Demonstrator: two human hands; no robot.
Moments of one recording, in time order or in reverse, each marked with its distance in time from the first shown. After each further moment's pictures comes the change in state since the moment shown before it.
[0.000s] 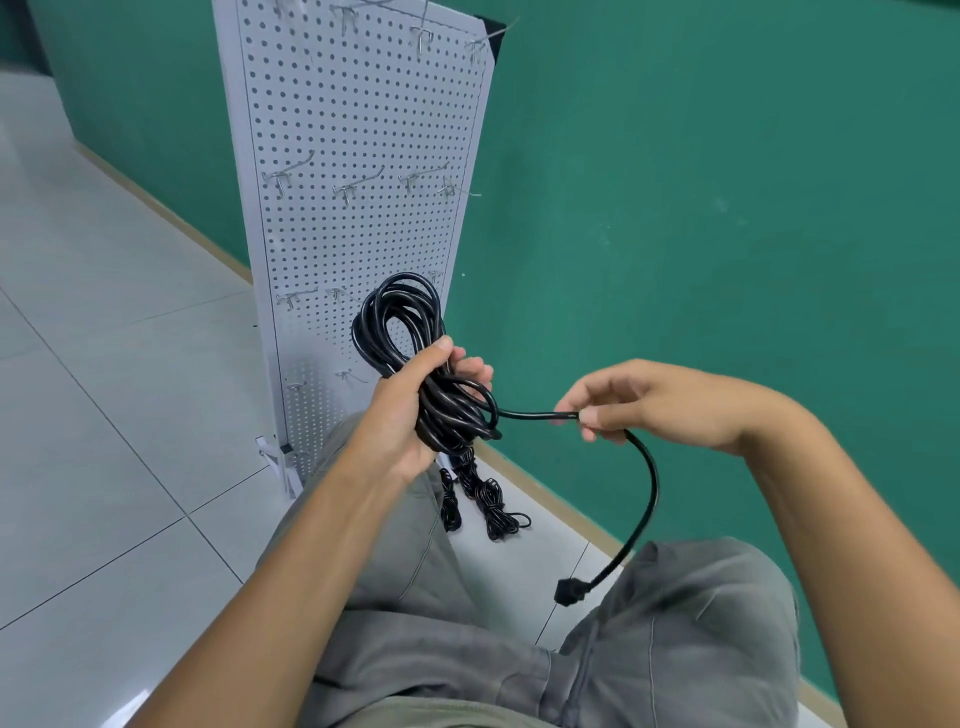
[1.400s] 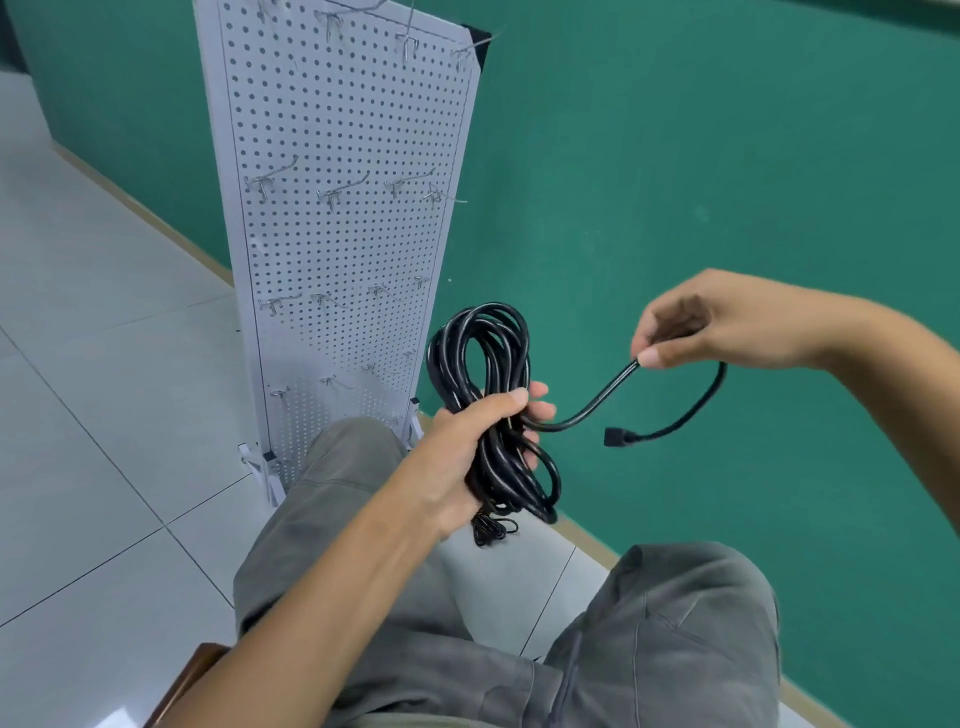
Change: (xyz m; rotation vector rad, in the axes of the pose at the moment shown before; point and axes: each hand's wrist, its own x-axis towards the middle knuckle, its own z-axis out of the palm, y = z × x) left_hand -0.036 -0.032 0.043 0.128 -0.220 -0.151; right_hand -0.029 -0.017 -0.084 -0.317 0.173 -0.018
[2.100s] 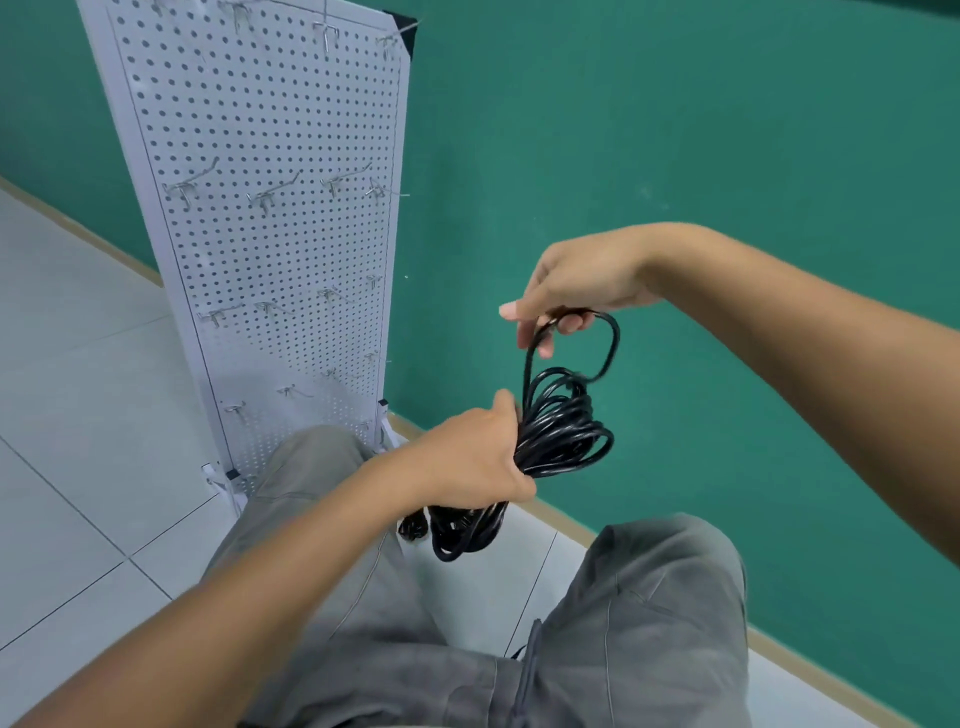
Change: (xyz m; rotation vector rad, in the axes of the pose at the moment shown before) left_hand 0.032 -0.005 0.028 1.742 -0.230 0.004; right_hand 0.058 -0.030 0.007 0.056 -0.214 0.216
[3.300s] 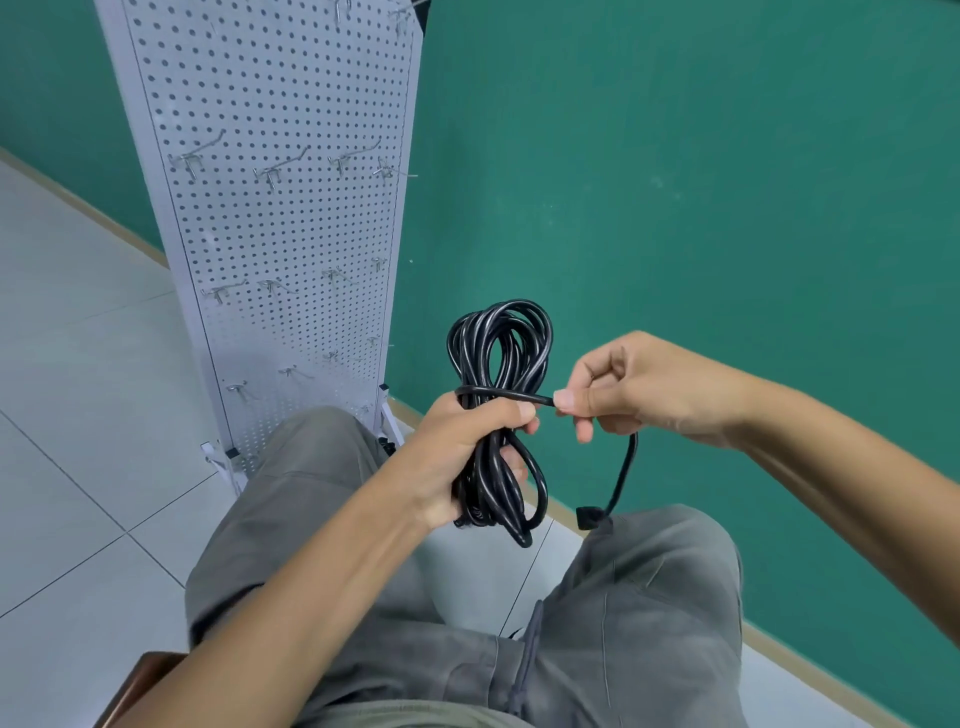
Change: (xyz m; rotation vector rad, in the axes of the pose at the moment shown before) left_hand -0.020 -0.007 0.025 -1.539 0.176 -0.056; right_hand -0.057 0.049 0.086 0.531 0.130 -0.102
